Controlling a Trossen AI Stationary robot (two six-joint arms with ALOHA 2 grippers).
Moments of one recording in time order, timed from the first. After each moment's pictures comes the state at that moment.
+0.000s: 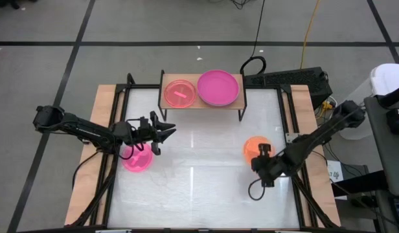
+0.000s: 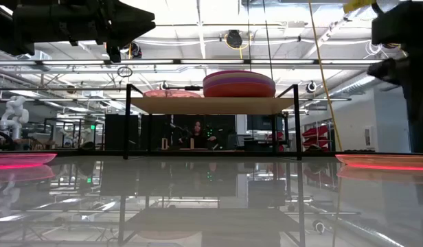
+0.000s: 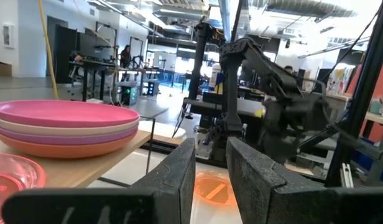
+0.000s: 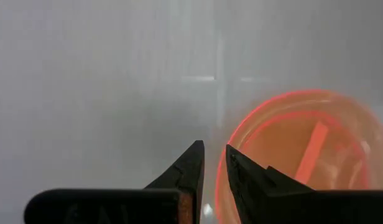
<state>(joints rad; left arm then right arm) -0.10 1.06 0.27 1.00 -0.26 -0.11 0.61 1.21 0.68 -0.77 0.25 0.58</state>
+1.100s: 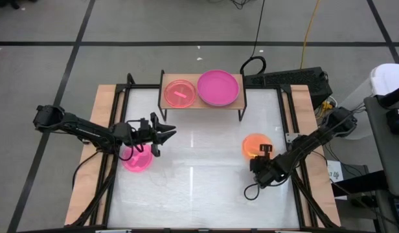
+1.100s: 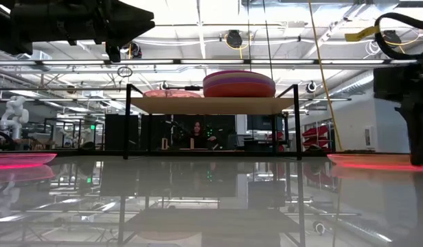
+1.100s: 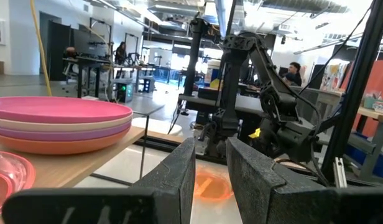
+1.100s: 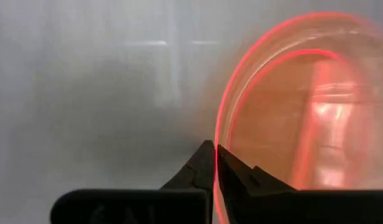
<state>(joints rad) -0.13 1.06 0.27 0.98 -0.26 -0.11 0.63 1.43 0.63 -0.79 0.36 0.68</state>
